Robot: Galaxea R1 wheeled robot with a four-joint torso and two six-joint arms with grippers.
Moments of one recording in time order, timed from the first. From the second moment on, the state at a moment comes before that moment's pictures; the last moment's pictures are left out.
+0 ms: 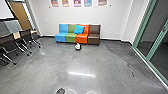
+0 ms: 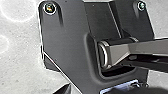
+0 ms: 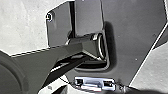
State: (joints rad) left arm 1.45 2.93 -2.59 0.08 -0.03 0.10; right arm -1.51 2.75 -2.21 -0.02 0.04 0.17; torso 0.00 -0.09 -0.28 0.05
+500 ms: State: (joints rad) left arm 1.45 2.93 -2.60 0.08 -0.03 0.10; right arm -1.51 2.75 -2.21 -0.02 0.04 0.17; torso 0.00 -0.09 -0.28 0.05
